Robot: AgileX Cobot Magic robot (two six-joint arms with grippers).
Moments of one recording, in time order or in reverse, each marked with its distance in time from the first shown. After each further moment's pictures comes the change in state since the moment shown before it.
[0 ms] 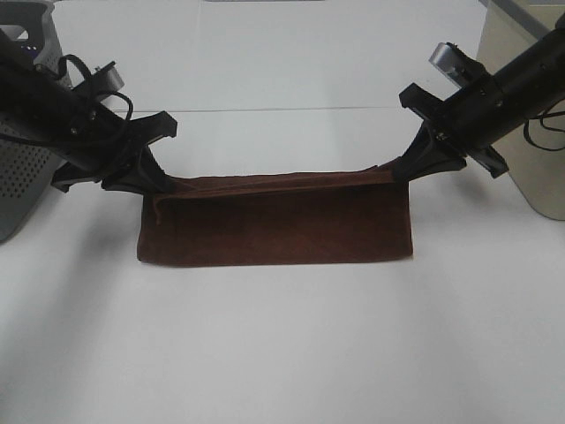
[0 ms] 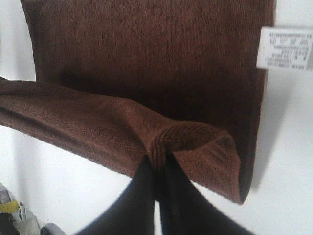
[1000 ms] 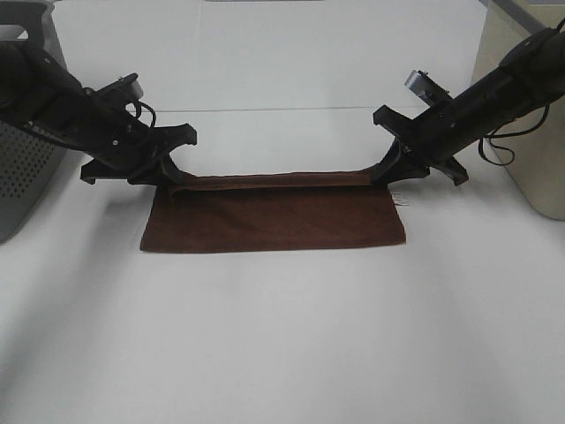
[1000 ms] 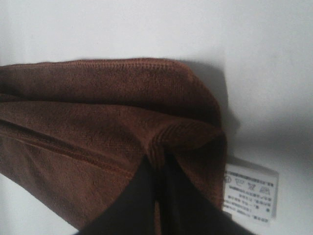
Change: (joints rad) left arm -0.009 0.217 -0.156 0.005 -0.220 0.016; right arm 0.009 0.282 -0.230 0.045 -0.089 0.003
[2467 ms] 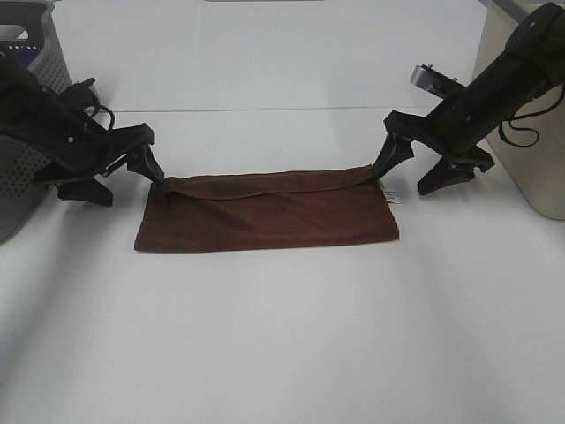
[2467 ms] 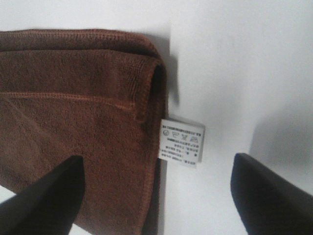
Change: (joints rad) left arm 0.102 -0.013 0.000 0.129 0.117 -0.138; right arm 0.016 -0.063 -0.001 -0.230 0.017 0.072
